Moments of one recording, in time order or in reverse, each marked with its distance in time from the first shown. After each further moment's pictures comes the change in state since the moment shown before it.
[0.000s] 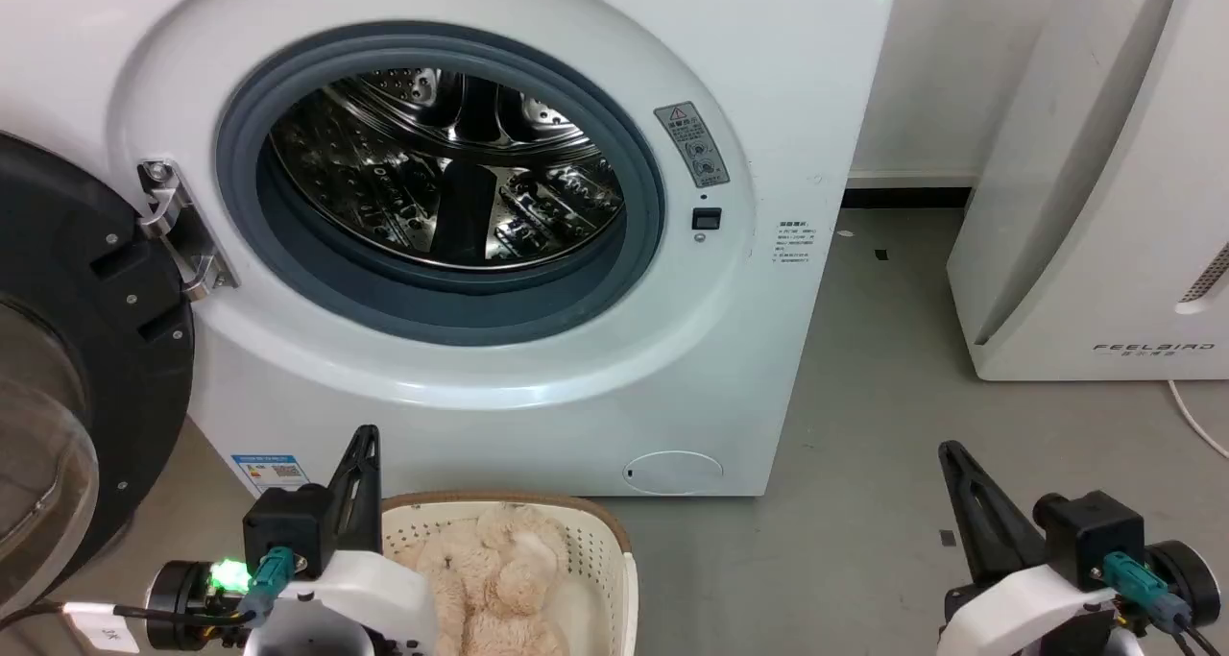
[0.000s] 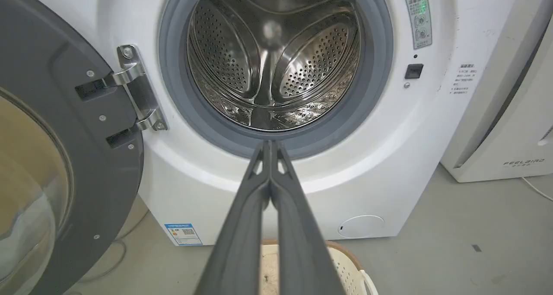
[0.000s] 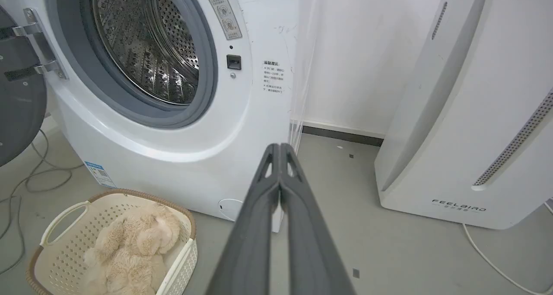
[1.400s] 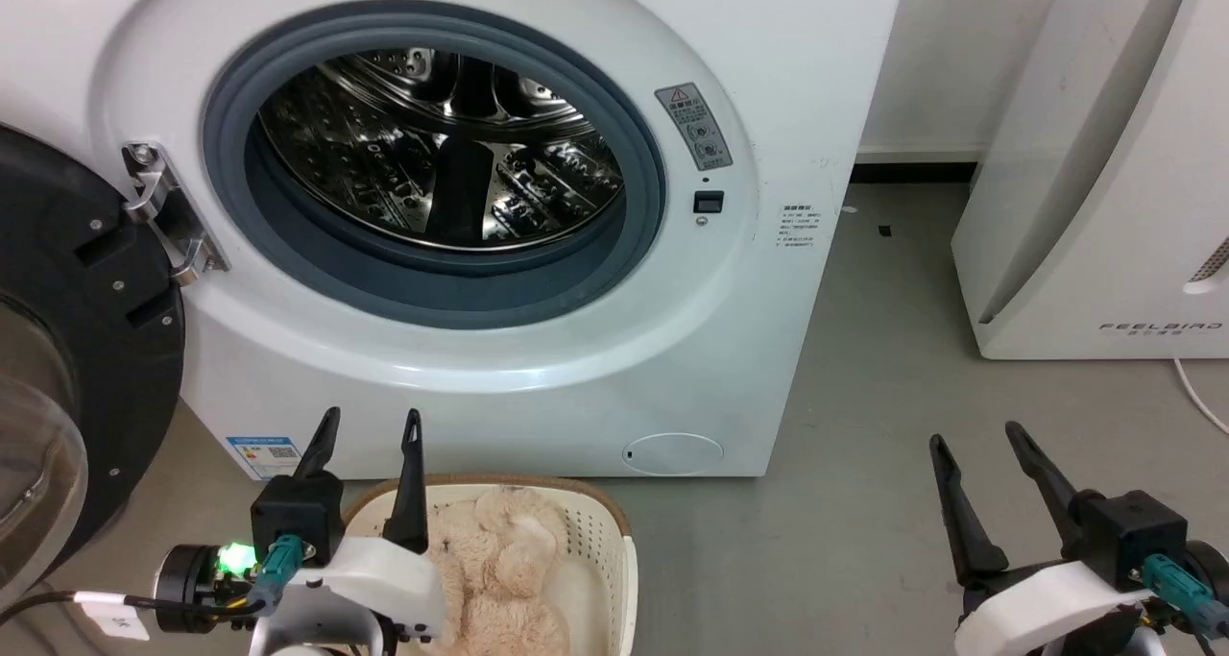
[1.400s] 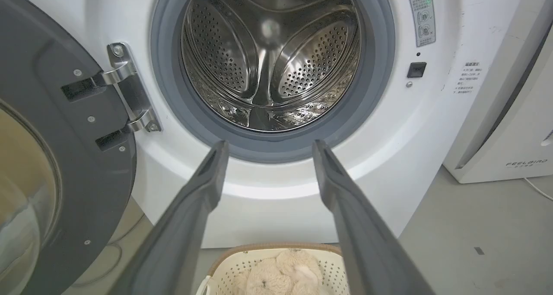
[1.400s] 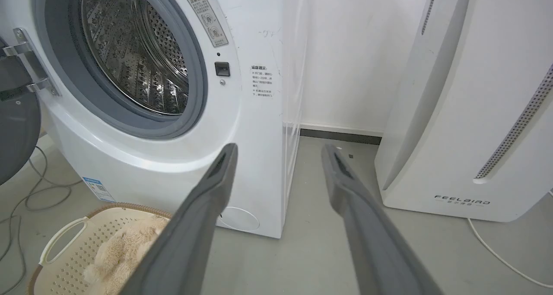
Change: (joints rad) left arm -0.029 0.000 -0.016 0.024 -0.001 0.018 -0.031; right arm 0.000 0.000 -0.031 -0.014 0.044 0.000 -0.030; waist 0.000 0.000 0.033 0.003
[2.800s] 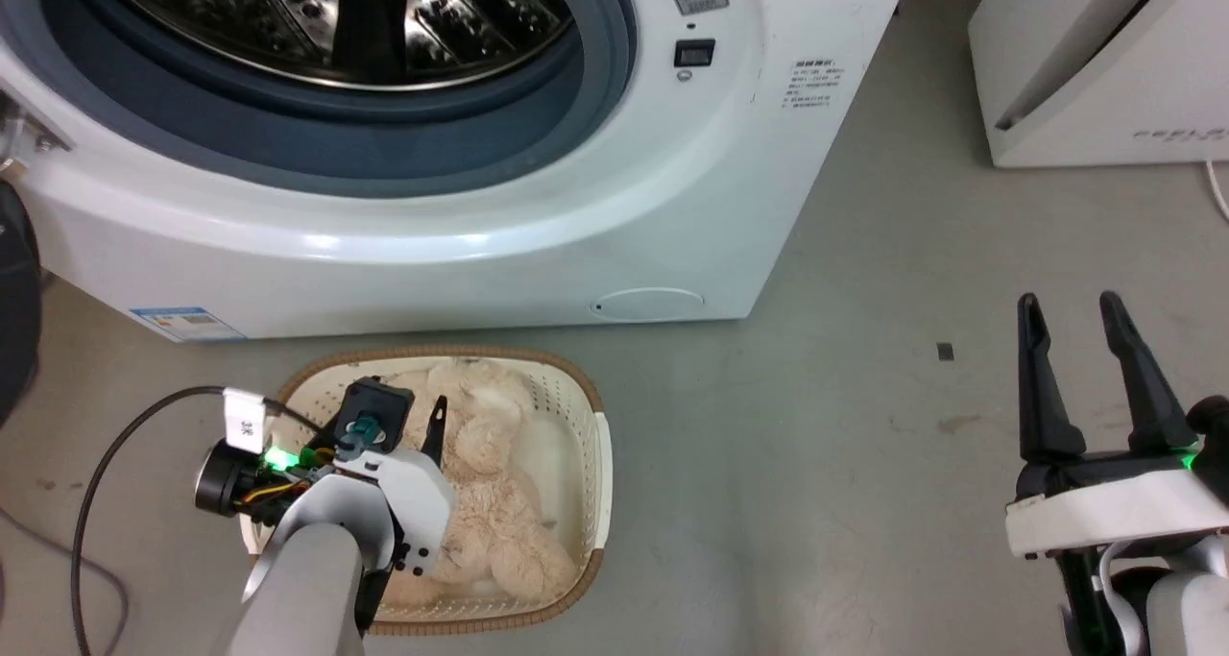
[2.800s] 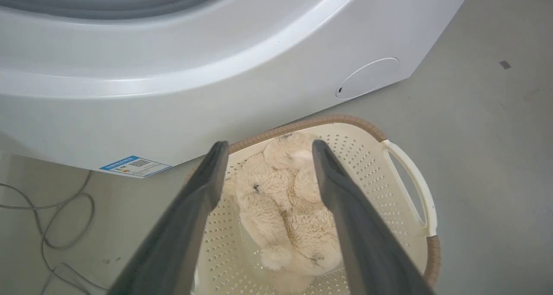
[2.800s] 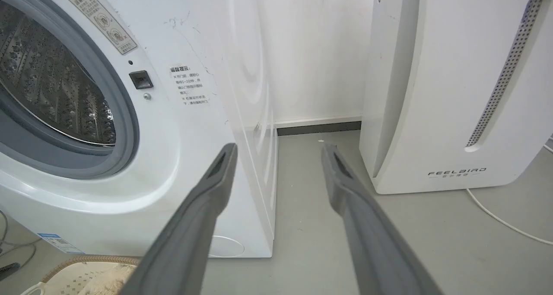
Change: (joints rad) left arm -0.371 0.117 -0.148 0.589 0.056 -0.059 0.014; right arm -0.151 0.000 -0.065 -0.033 0.143 0.000 -0.090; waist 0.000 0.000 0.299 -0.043
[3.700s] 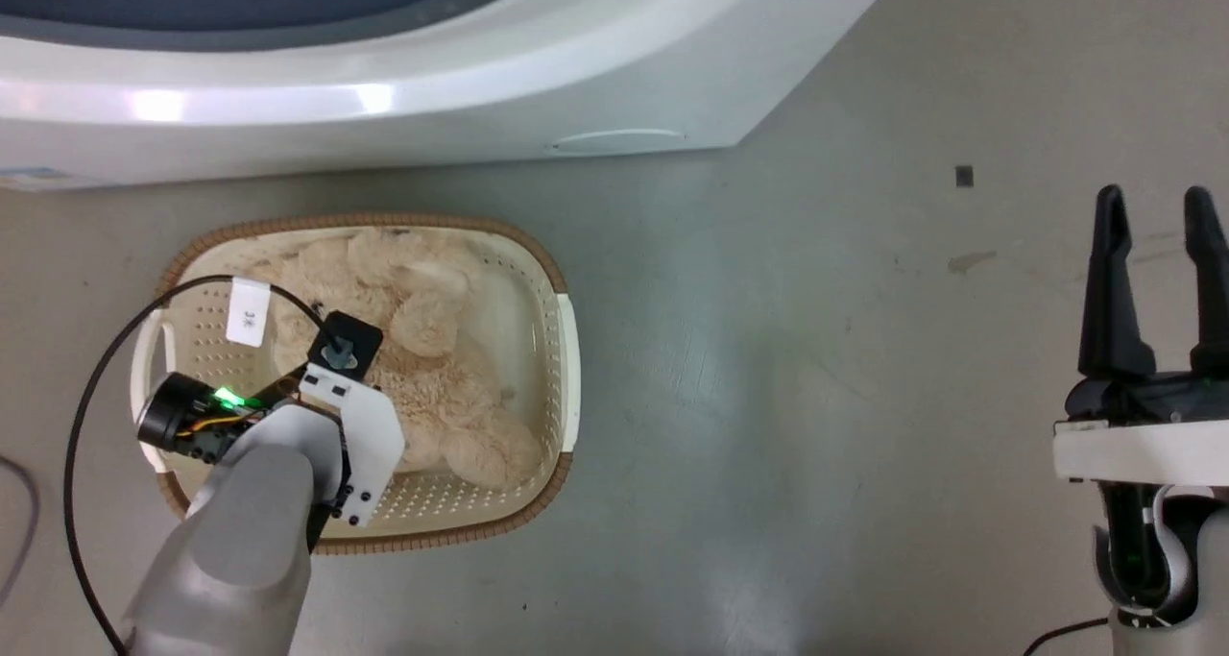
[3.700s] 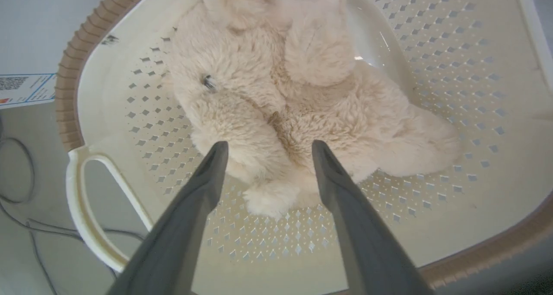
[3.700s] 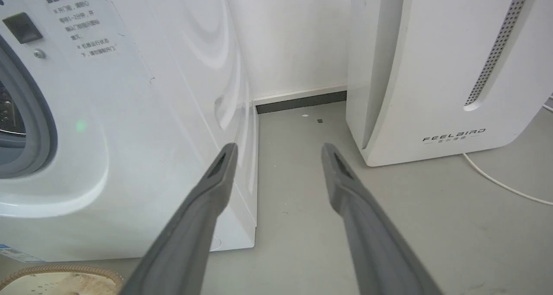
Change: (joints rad) left arm -0.234 0.094 -0.116 0.277 0.018 -0.034 0.194; right arm -0.112 0.000 -0.034 -0.055 0.072 0.000 -0.056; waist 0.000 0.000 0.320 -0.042
